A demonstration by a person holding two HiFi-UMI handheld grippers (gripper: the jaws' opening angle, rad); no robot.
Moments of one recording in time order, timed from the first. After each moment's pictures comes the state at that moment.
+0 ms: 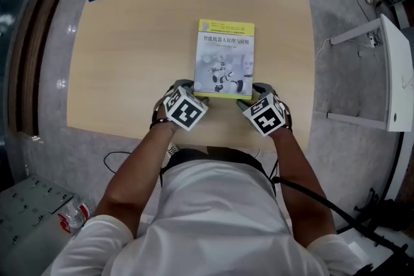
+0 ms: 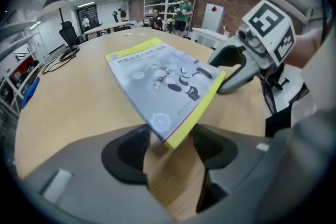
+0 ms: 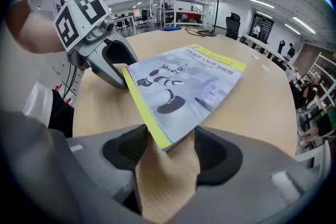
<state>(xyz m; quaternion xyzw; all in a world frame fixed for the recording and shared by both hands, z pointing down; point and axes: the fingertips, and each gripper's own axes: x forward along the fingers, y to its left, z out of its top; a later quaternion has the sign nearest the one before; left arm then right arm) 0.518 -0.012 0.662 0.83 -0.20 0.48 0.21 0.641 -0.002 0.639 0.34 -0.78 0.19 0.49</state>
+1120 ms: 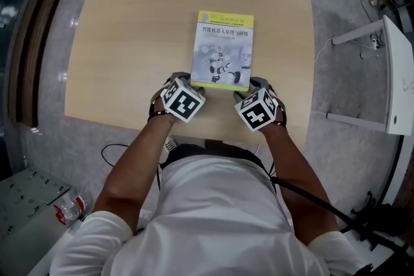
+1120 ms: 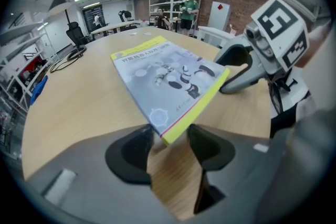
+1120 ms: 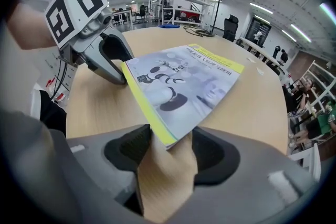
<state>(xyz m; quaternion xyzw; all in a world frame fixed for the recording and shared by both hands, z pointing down) 0.515 -0.014 0.664 0.82 -0.24 0.48 0.21 0.640 -0.002 0.642 0.36 -0.76 0.17 0.51</state>
